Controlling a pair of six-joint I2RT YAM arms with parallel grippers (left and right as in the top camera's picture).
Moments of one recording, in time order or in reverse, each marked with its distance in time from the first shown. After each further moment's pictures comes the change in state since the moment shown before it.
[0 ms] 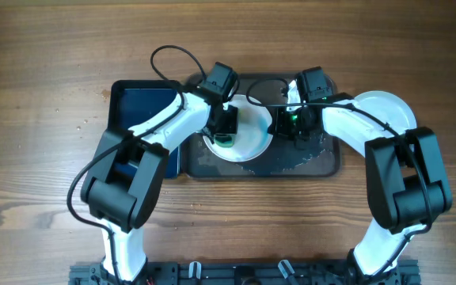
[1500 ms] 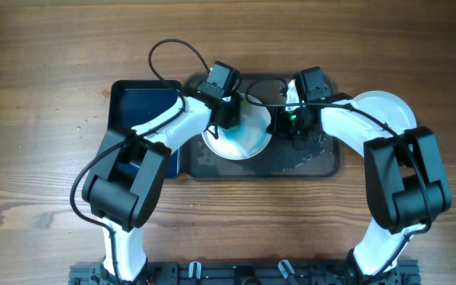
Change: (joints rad) left arm -0.004 0.008 -0.035 0.224 -0.124 -0.031; right arm 0.006 0.002 0.002 0.007 0.004 0.019
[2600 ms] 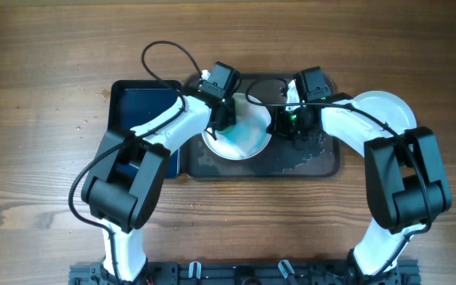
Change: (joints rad) left arm -0.002 -0.008 0.011 -0.101 -0.095 -0.108; right arm -0.002 0.000 0.000 0.002 -0.005 0.000
